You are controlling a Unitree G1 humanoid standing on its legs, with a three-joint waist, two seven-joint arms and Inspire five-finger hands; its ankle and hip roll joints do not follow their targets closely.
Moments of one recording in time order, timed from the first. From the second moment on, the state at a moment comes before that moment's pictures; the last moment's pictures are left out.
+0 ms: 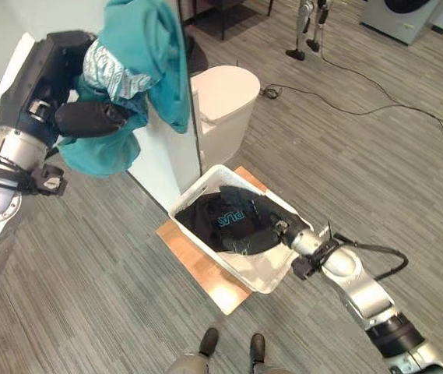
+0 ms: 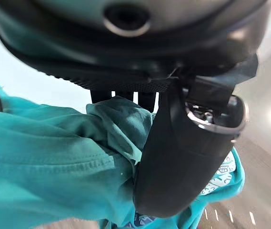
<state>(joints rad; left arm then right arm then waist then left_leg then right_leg) -0.48 1.20 -0.09 -0.05 -0.59 -0.17 0.01 -0.15 -0.50 0.30 -0.05 0.28 0.01 0.25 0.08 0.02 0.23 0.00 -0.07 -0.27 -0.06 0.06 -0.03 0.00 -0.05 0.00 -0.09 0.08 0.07</state>
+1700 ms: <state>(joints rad) -0.47 0.88 -0.39 0.58 -0.12 -0.06 -0.05 0.25 -0.33 -0.03 -0.19 0.40 -0.10 0.06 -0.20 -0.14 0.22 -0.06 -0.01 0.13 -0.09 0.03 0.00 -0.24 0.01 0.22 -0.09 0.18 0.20</state>
